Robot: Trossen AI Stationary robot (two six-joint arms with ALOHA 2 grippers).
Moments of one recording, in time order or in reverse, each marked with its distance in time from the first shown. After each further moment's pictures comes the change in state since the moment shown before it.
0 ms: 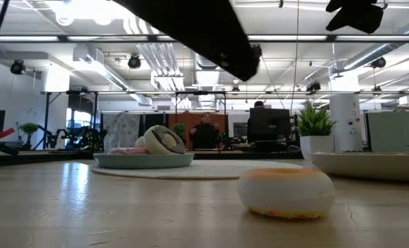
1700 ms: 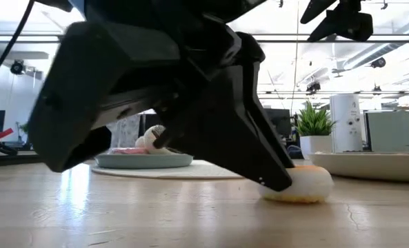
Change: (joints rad) left arm 0.083 0.054 -0.213 0.392 0.132 0.385; right arm 0.034 0.168 0.004 0.124 0.053 0.231
